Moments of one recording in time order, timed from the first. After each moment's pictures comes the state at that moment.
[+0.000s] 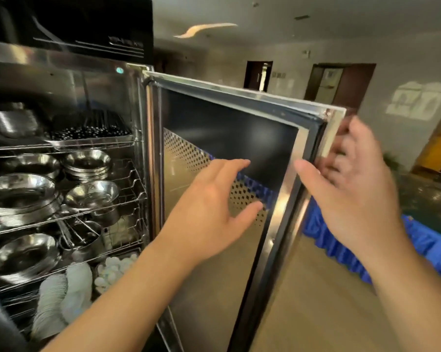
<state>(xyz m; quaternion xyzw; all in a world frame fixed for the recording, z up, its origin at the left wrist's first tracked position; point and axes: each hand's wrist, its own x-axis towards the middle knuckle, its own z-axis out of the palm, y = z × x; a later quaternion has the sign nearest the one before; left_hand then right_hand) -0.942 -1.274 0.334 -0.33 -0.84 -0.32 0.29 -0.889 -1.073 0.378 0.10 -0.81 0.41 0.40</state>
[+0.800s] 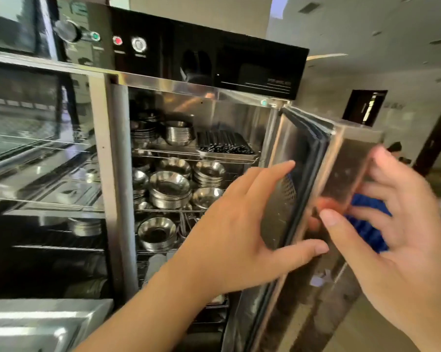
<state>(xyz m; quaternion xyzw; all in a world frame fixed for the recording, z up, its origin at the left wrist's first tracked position) -0.841 -1.454 0.355 -0.28 -0.82 -0.33 0.37 -0.859 -1.248 0.360 0.36 -0.74 0.43 0.37</state>
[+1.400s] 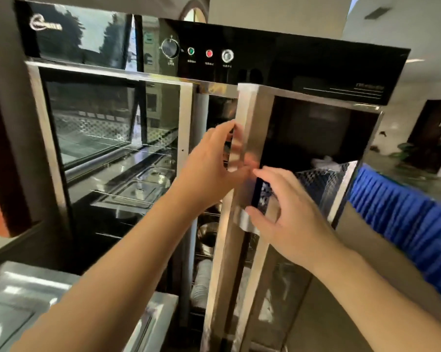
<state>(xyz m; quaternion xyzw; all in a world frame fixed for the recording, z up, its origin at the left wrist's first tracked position) -0.867 -1.657 0.348 -0.08 -0.84 -0.31 0.44 -0.911 -1.467 0.312 0.46 -0.79 0.32 0.23</state>
